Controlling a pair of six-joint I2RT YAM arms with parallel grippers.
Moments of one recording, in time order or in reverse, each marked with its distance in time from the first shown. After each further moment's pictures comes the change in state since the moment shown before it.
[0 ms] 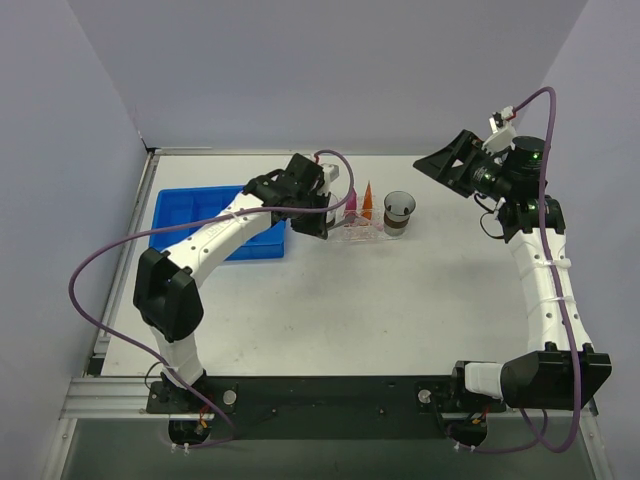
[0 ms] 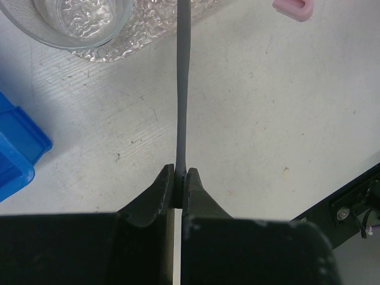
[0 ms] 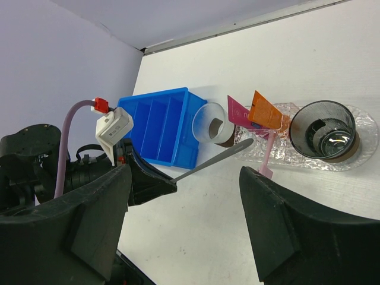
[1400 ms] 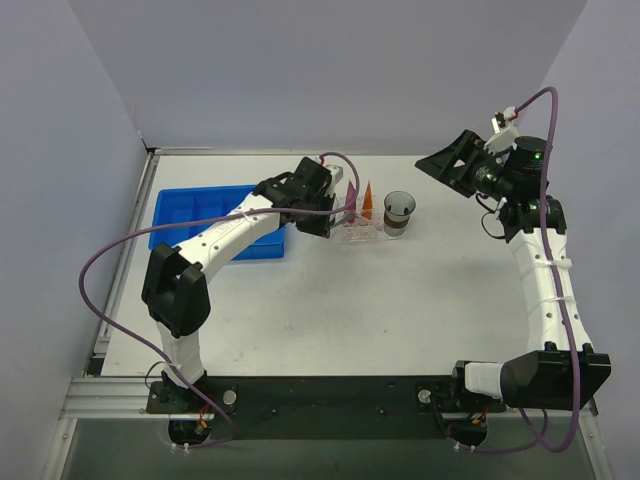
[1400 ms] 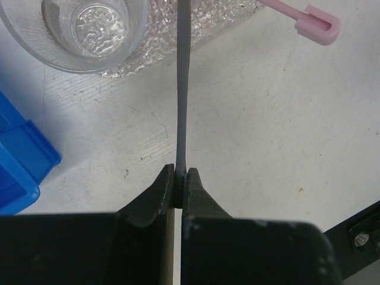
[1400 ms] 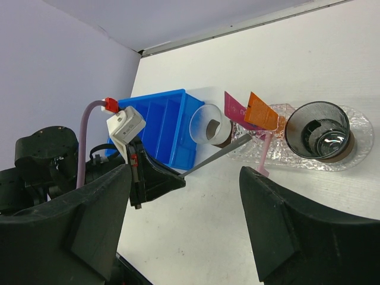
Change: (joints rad) left arm -0.023 0.051 0.014 0.042 -0.077 0.001; right arm -0.013 0.000 -0.001 -0.001 0.000 -0.003
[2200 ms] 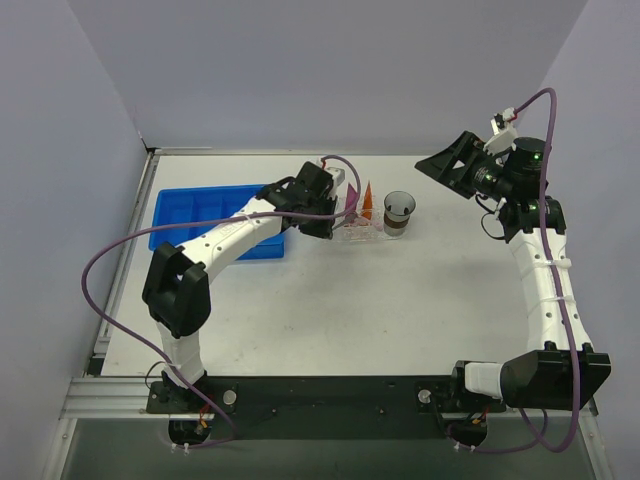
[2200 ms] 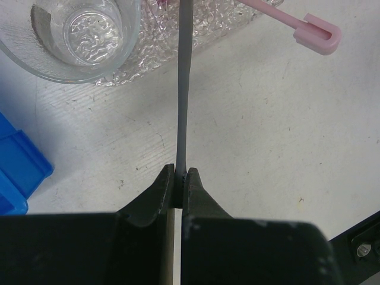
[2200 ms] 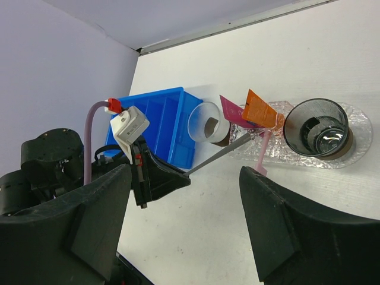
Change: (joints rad) left arm -0.010 0.000 -0.056 0.082 -0.007 -0.014; right arm -0.001 0.000 -0.006 -0.005 0.000 -0.004
